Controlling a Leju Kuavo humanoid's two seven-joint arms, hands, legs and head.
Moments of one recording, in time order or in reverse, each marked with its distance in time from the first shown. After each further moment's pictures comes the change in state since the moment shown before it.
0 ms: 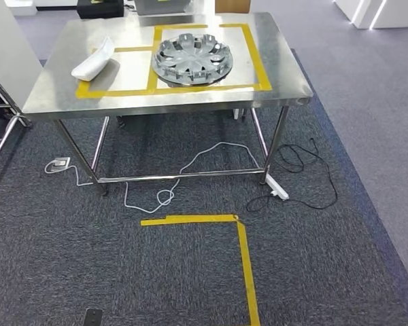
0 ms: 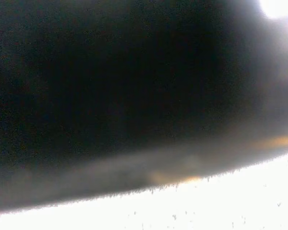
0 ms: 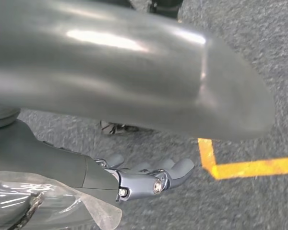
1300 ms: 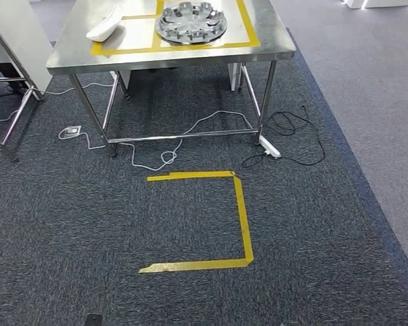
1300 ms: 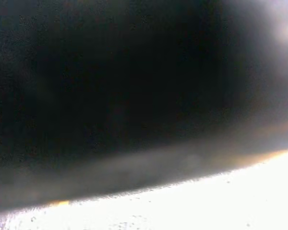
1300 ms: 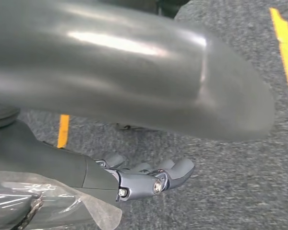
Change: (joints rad) left arm 0.009 0.009 0.003 0.007 -0.018 -0.049 -0.004; right arm 0.007 -0.001 0.006 0.001 0.048 0.027 -0.015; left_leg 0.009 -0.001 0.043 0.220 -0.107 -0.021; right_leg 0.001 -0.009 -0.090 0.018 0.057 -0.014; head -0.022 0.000
